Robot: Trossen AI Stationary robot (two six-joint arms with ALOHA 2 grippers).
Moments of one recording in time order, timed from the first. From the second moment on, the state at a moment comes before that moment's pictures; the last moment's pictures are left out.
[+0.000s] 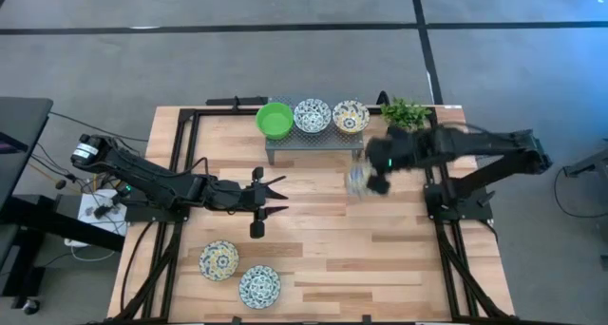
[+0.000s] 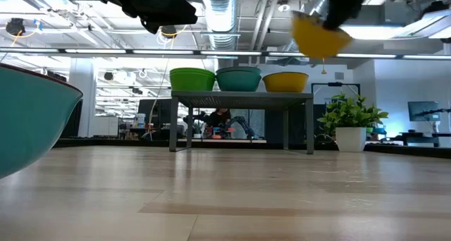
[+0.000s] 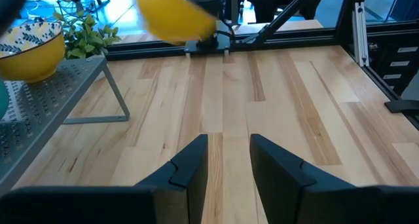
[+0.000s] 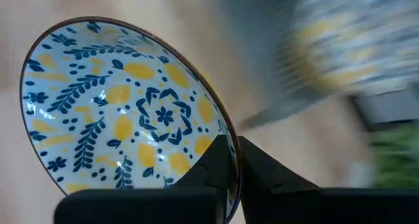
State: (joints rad) left arm -0.31 1.23 0.68 0.20 -0.34 0.02; right arm 0.04 1.22 1.27 -1.14 0.37 0.31
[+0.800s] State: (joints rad) left arm -0.31 1.23 0.68 0.20 -0.34 0.02; right arm -0.75 1.38 1.41 -0.99 -0.01 0.22
